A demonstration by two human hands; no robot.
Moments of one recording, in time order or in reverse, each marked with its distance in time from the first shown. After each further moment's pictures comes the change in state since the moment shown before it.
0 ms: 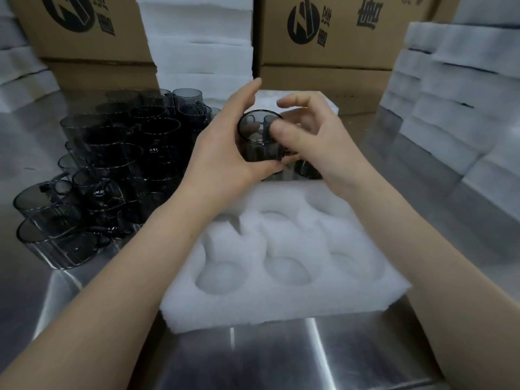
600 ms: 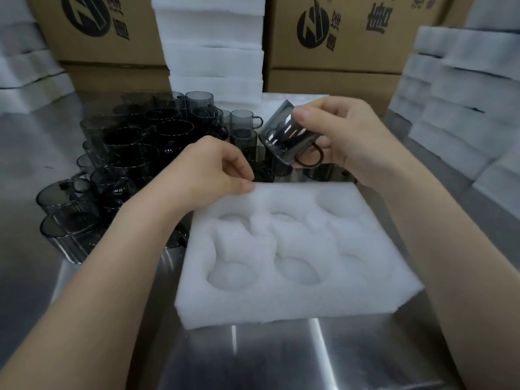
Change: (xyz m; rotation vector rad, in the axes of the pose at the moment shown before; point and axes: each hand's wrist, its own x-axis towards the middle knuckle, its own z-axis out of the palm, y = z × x) left_hand -0.002 -0.001 -0.040 0.329 -0.259 -0.312; right_hand -0.003 -0.032 -0.012 -0.014 -0.046 0.122
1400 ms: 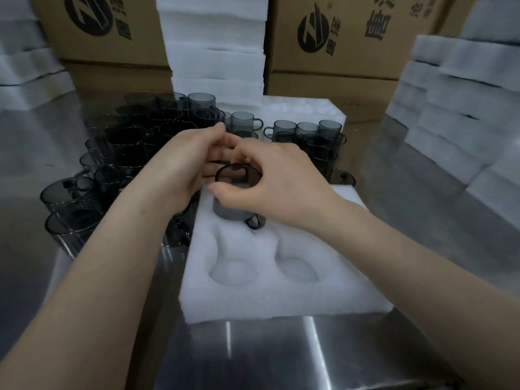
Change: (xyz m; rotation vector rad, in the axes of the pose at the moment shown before) left_hand 0.005 -0.005 -0.012 -0.729 0.007 -0.194; right_hand -0.022 -0.005 0.082 -0.784 -0.029 -0.261
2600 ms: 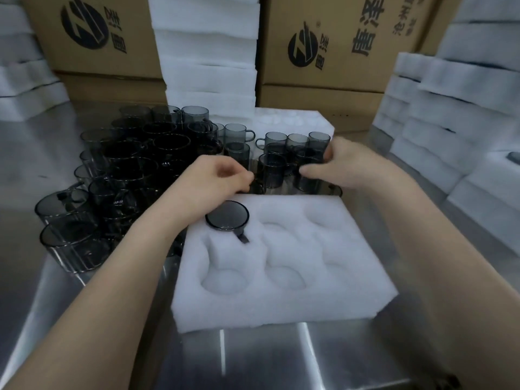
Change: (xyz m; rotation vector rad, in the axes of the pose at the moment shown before) left_hand 0.000 -0.014 0.017 0.436 -0.008 0.143; right_hand 0.015 0.086 -0.067 -0.281 -0.176 0.644
